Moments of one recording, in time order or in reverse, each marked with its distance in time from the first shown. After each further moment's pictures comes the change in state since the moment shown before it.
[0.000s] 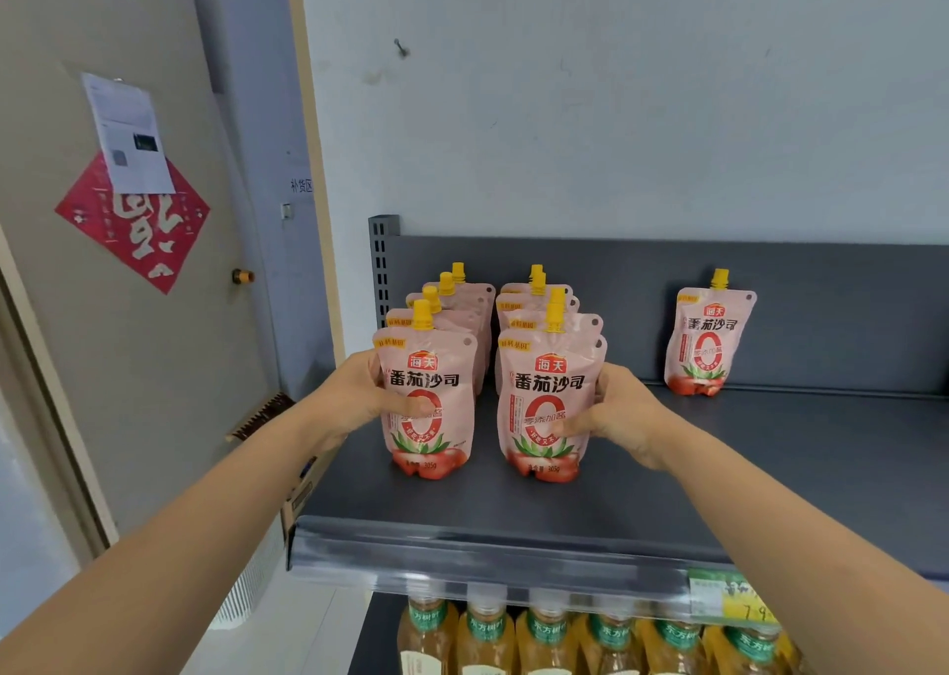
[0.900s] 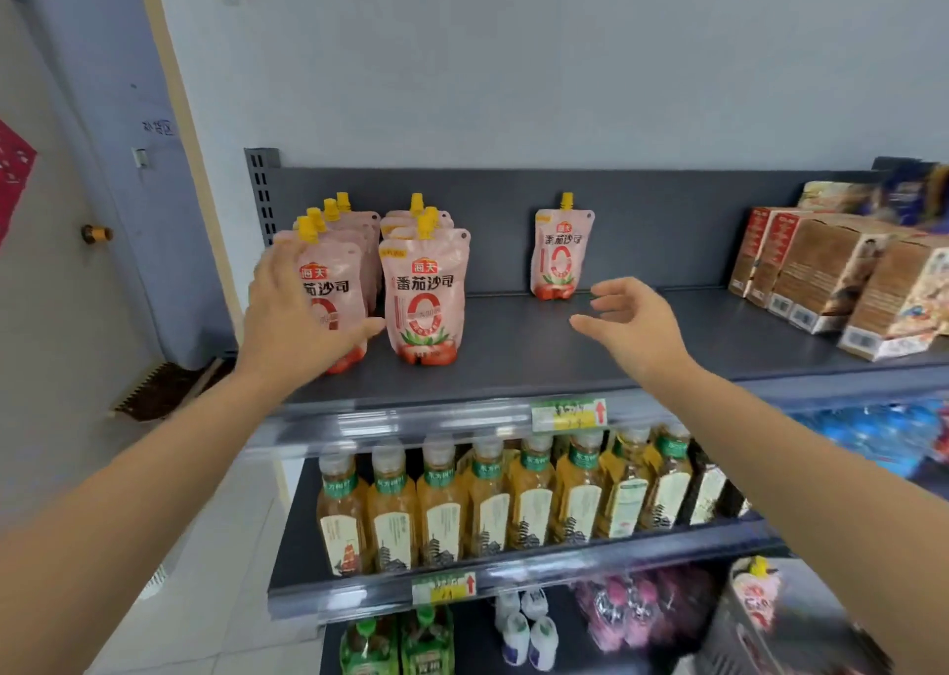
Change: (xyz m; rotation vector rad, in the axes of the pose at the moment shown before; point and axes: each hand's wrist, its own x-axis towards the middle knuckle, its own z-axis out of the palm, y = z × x) left_hand -0.069 0.017 0.073 0.697 0.537 0.380; right_hand -0.158 0.008 -0.061 -0.260 0.679 -0.029
